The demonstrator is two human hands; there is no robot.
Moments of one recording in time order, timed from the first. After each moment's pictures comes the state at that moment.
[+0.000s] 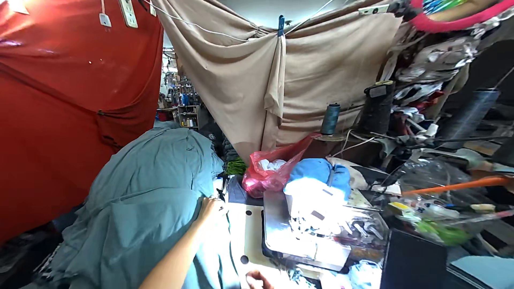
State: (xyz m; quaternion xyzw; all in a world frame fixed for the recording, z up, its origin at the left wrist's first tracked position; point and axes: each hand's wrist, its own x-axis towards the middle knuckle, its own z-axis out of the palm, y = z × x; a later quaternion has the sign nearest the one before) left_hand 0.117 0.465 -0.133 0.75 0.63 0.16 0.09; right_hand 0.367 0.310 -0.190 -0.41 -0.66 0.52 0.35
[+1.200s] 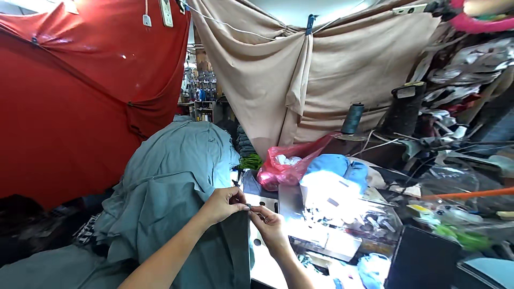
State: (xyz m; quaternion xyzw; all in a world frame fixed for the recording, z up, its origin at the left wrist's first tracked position) left_hand 0.119 0.335 -0.042 0.72 0.48 0.40 0.29; right_hand 0.303 0.354 -0.111 -0.27 -0.67 0.40 0.56
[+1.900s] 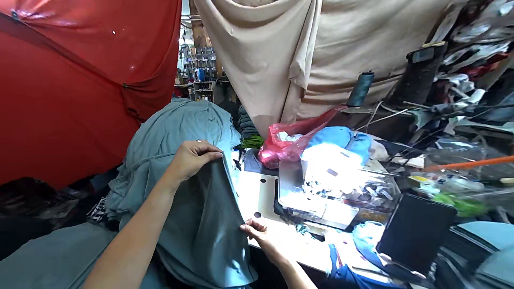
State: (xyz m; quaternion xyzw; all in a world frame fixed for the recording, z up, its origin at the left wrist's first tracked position) left_hand 0.063 0.311 0.010 0.75 0.43 0.50 0.10; right_hand 0.322 0.314 -0.201 -0.30 -0.62 0.62 0.39
